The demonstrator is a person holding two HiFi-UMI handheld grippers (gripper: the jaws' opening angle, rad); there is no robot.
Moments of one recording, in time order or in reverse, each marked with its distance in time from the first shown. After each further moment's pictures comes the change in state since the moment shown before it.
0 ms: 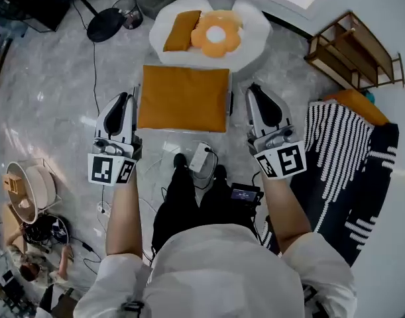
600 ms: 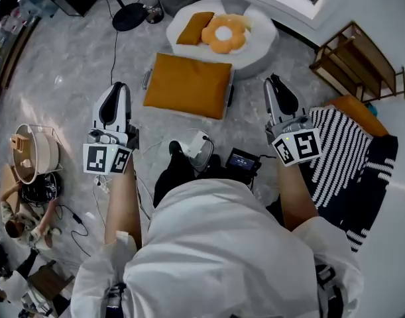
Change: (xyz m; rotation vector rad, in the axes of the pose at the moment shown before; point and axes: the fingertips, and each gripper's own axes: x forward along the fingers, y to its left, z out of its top) left arm -0.090 -0.115 0.116 0.069 -0.050 0.162; right arm -0.129 -0.039 0.085 -0.003 0.031 0.090
